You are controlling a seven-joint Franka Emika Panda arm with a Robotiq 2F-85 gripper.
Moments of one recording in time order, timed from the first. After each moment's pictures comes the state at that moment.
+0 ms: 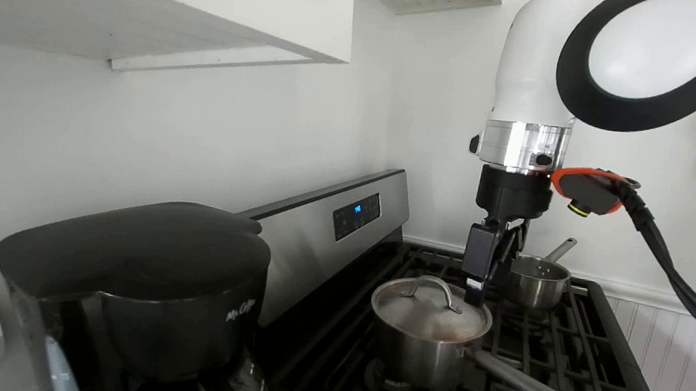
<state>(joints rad) -0.06 -0.17 -0.01 -2.32 -0.02 2.22 0.03</state>
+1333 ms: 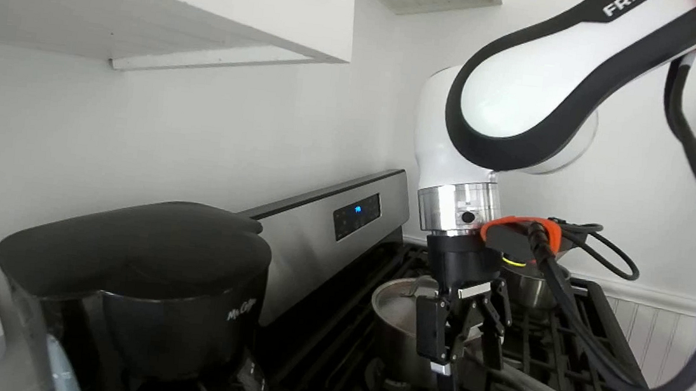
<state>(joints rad) 0.01 0.10 0.02 -2.13 0.16 1.96 0.19</state>
